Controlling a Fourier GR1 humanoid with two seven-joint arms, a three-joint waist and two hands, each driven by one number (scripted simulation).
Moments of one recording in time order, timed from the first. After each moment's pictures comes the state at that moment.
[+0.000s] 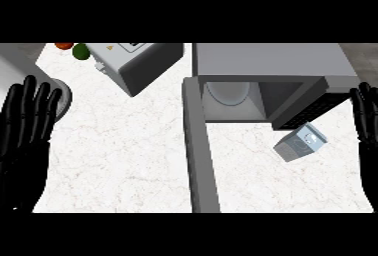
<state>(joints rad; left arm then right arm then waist) -0.02 0.09 -0.01 -2.10 -0.01 0.00 0.00 -0.01 -0.12 -0.05 -2.10 0.03 0.01 0.00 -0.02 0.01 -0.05</state>
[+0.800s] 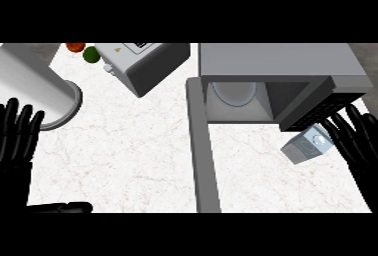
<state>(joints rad) 0.13 0.08 0.10 -2.11 0.12 -0.03 0.06 0.10 -0.22 -0.09 -2.06 -0.49 0.40 0.04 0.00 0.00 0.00</state>
